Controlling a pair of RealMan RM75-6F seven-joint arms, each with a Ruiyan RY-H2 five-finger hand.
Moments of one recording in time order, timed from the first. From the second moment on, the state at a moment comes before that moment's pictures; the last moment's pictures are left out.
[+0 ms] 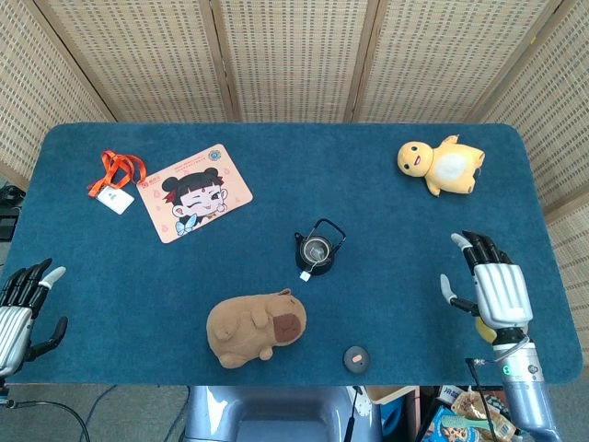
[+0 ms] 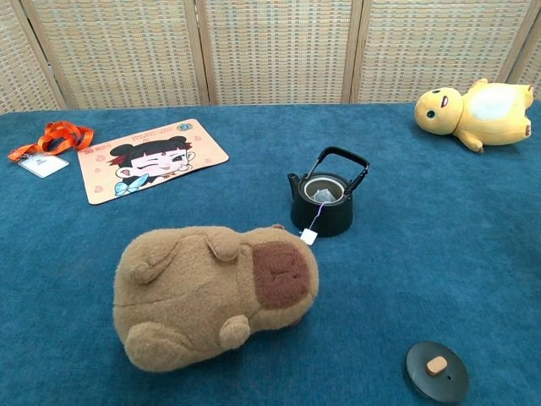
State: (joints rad) left arm -0.07 -1.08 0.03 -1.67 1.59 1.53 -0.07; right arm 0.41 -1.17 -0.04 -1.84 -1.21 1.56 -0.32
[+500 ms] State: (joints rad) left arm -0.05 -1.09 0.04 -1.67 1.63 1.55 -0.08; right arm 0.33 -1.19 -0.03 -1.82 -1.30 1.60 -0.28
